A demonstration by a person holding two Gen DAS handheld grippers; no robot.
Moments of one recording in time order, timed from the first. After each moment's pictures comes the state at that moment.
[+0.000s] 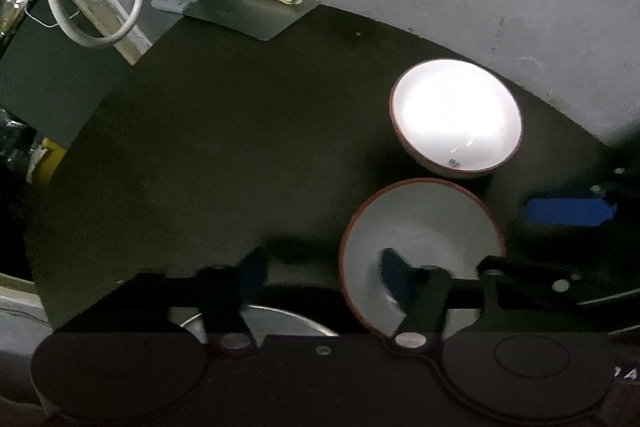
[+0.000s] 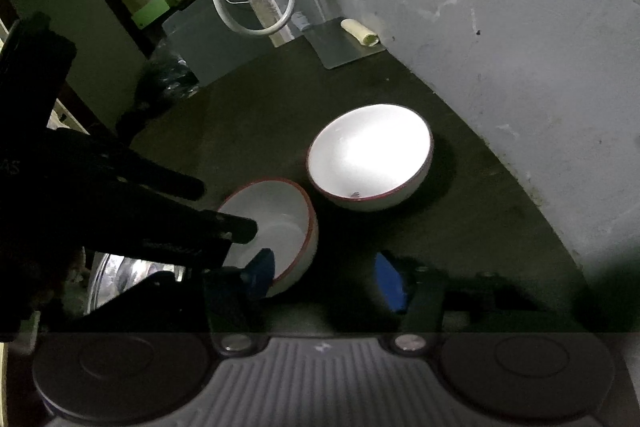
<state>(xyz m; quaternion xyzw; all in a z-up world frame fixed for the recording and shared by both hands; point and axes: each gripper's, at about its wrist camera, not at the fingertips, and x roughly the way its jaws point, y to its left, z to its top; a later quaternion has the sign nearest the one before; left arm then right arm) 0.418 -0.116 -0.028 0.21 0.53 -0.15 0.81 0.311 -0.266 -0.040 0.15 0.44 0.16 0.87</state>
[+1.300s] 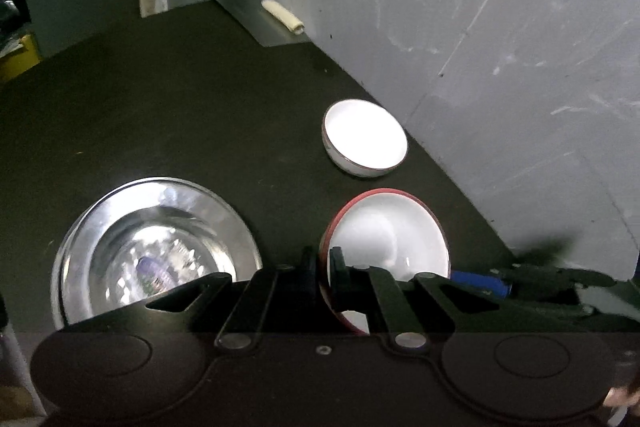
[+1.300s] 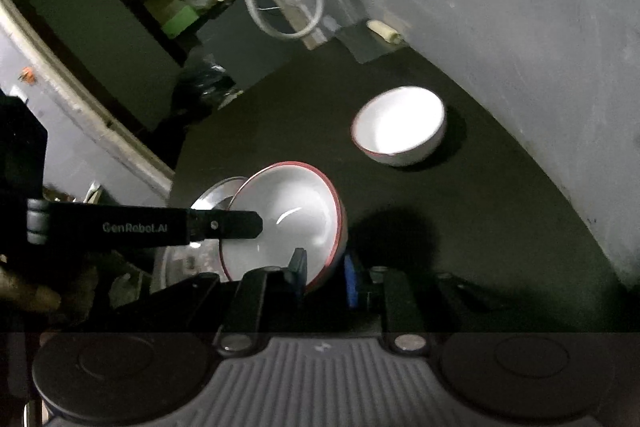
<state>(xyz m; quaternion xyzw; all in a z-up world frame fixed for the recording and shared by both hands) 0.318 -0.074 0.021 -0.05 0.50 -0.17 0.85 0.251 -0.285 -0.004 0.19 0.43 0.21 0.86</state>
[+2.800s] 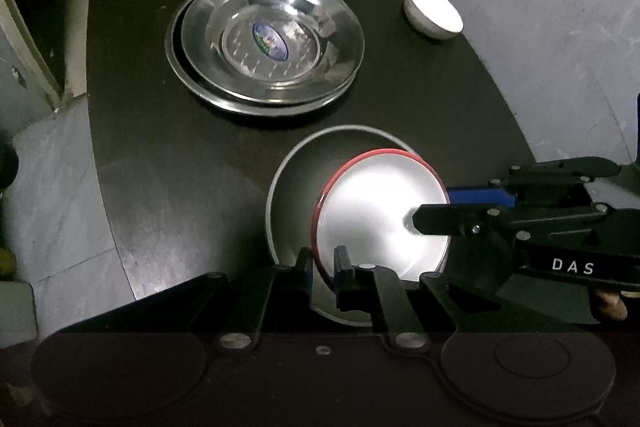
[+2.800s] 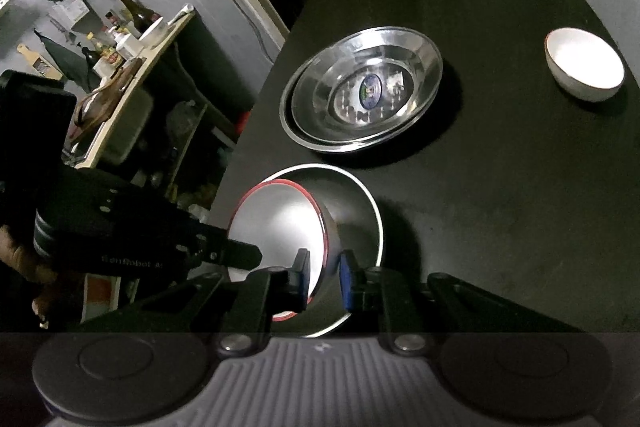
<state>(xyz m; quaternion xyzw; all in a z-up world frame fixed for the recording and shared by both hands) 0.185 0.003 -0.009 -0.12 0.59 -0.10 0.79 0.191 -0.197 0.008 0.02 0.53 0.38 0.76</state>
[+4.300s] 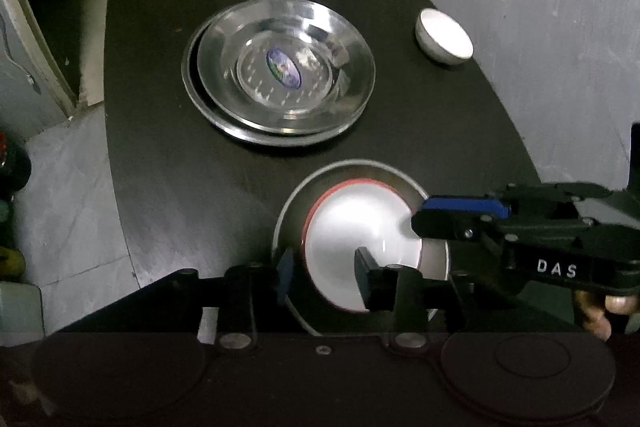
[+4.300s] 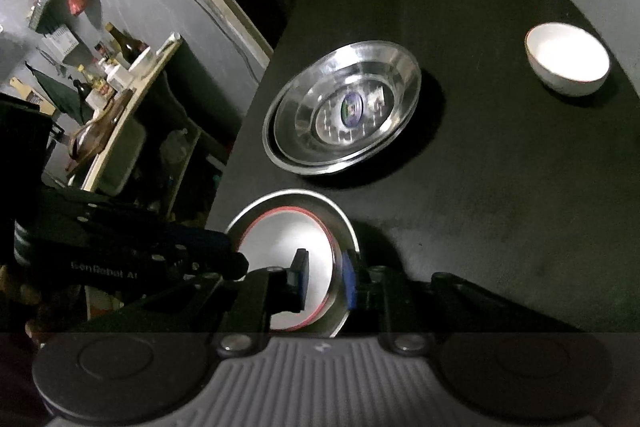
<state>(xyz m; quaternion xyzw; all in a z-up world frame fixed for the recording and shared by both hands) 0.192 0.006 0.008 -0.12 0.57 -0.08 0.81 0.197 -0.205 0.003 0.05 0.51 0.36 0.78</state>
